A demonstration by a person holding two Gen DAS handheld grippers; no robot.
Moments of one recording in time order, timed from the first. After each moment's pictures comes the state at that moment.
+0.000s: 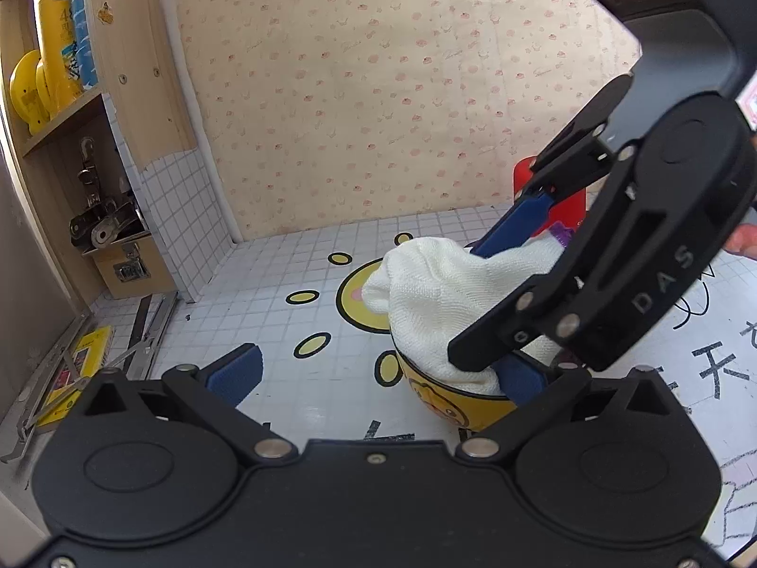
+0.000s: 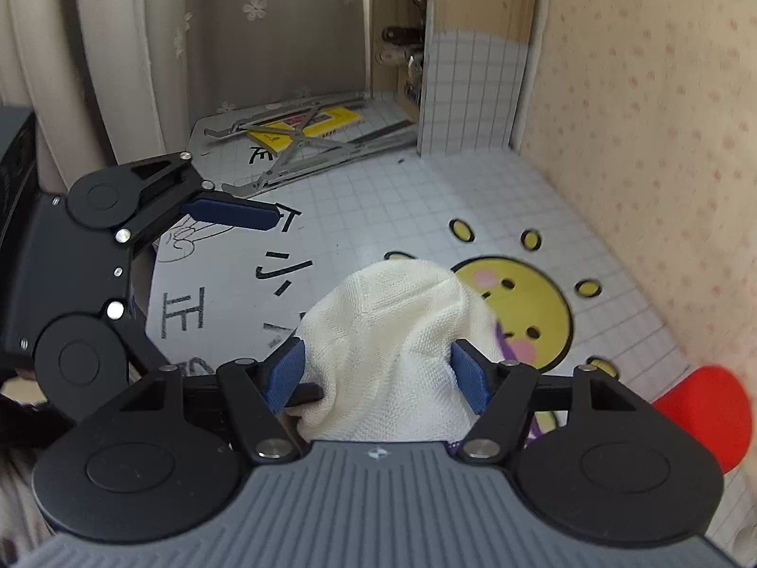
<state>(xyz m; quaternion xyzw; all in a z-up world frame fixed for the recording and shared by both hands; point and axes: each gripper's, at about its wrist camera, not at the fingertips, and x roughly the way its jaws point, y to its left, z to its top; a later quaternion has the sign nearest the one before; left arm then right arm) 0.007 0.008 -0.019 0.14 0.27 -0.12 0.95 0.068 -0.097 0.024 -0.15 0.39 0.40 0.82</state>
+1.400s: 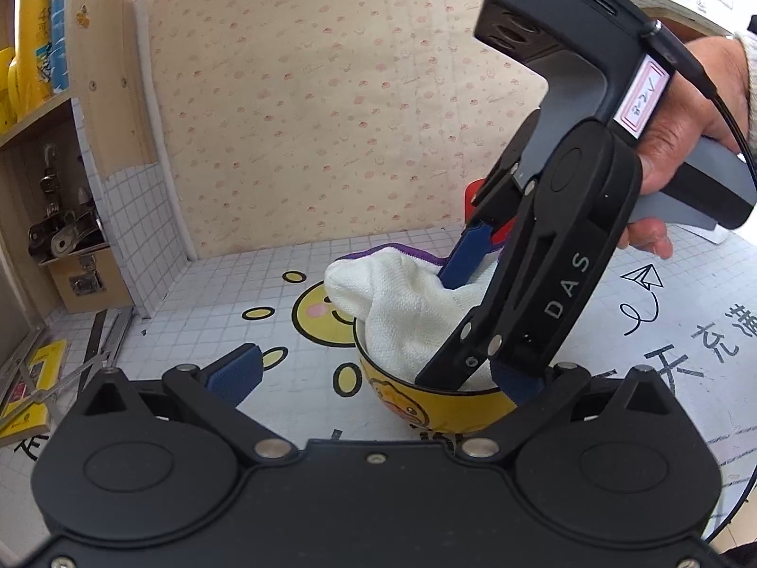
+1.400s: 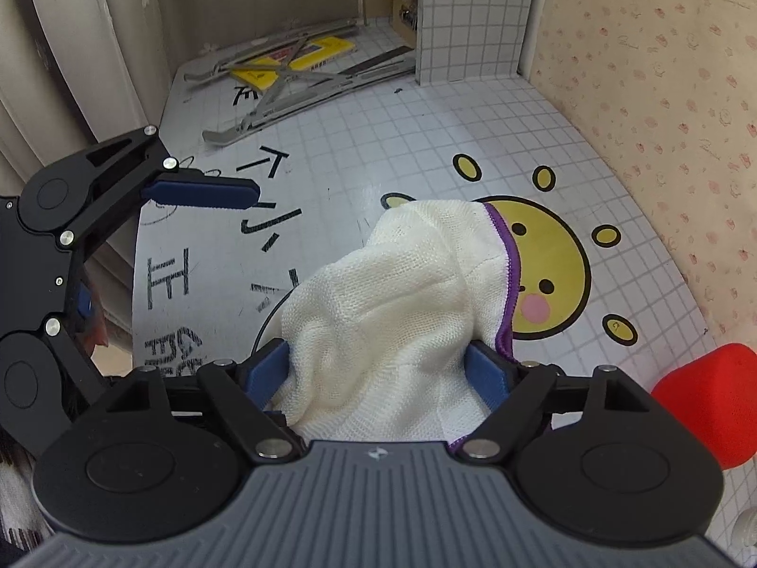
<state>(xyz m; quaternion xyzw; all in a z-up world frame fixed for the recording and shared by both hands) 0.000 0.020 -0.023 0.11 0.24 -0.20 0.94 0.089 -0.078 0.014 -0.19 0.47 0.38 0.78</state>
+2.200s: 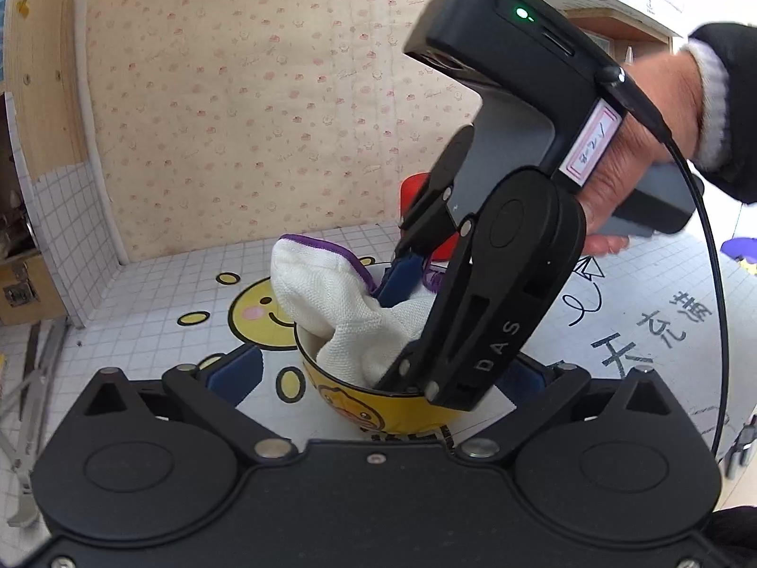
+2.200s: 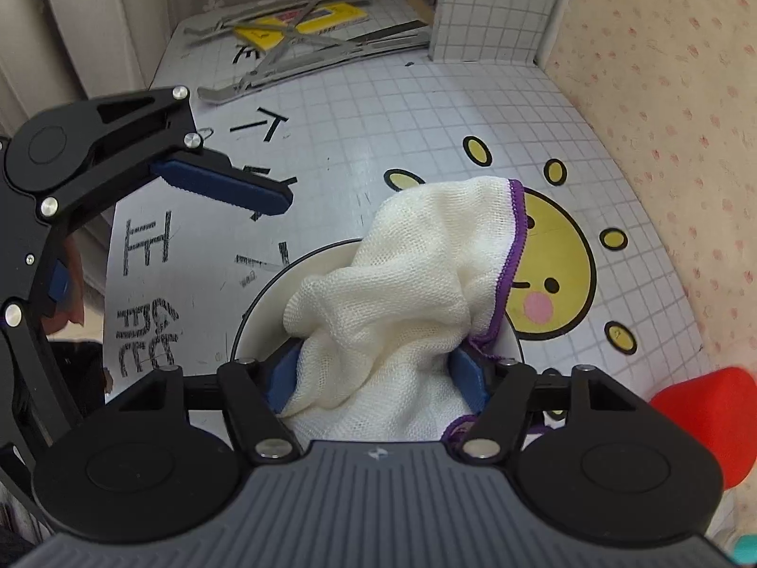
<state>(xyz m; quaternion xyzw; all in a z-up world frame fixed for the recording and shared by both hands) 0.009 0.022 -0.028 0.10 0.25 -0.29 0.92 0.089 -0.068 -0.005 -0.23 0.46 0.36 0.78</state>
